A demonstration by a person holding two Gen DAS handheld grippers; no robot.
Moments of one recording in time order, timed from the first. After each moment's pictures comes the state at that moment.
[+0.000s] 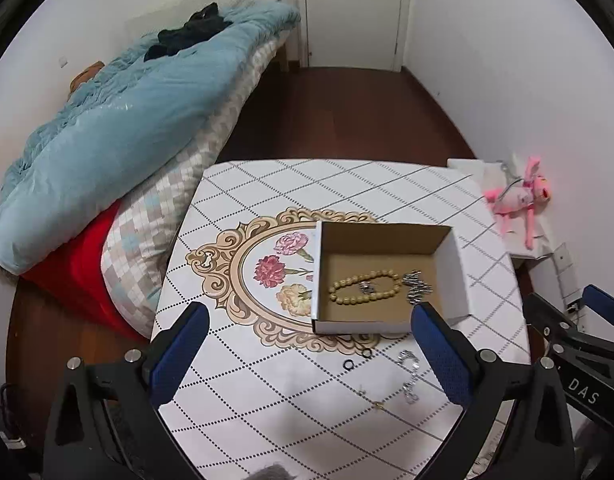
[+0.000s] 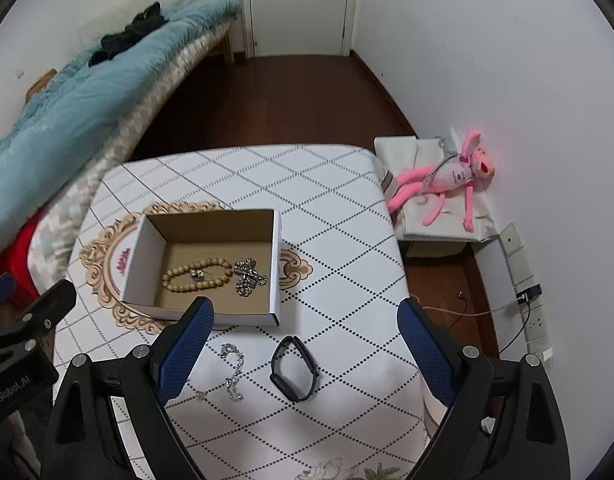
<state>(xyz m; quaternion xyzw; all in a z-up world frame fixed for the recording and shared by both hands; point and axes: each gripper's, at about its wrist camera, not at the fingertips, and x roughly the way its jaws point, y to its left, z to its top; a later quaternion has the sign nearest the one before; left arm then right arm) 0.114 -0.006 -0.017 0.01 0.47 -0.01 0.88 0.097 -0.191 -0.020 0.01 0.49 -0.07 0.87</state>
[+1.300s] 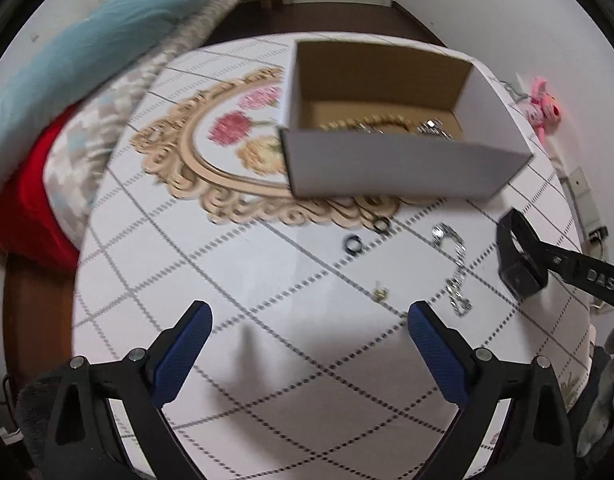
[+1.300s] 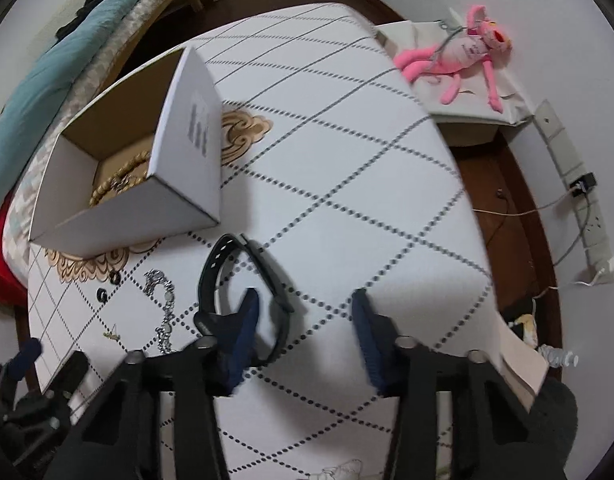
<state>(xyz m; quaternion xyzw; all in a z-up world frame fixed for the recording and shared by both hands) 0.078 -0.019 -0.164 0.03 0.56 -0.03 0.82 0.085 -0.241 -0.188 0.12 0.60 -0.06 0.79</state>
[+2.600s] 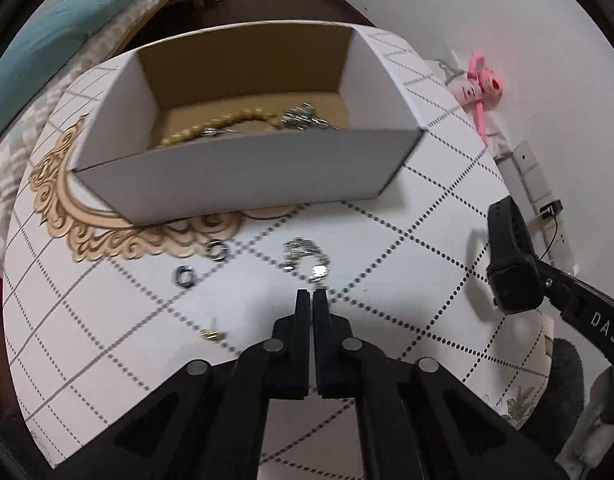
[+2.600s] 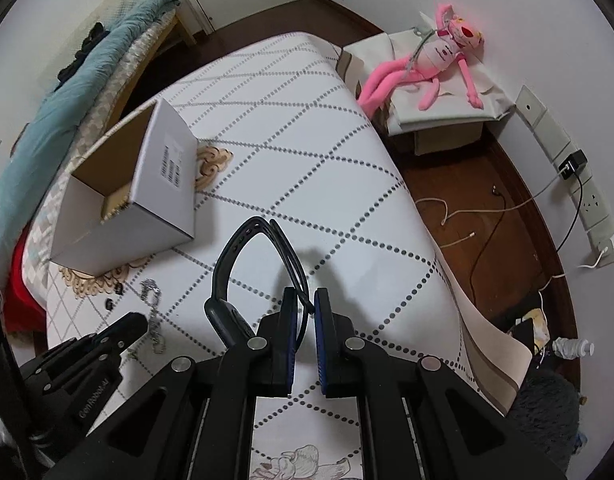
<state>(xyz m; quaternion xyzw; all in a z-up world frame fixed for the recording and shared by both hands) 0.099 -0.089 -0.174 0.01 0.57 -0.14 0.81 0.051 -0.289 -0.166 0.17 0.55 -0.07 0.82</state>
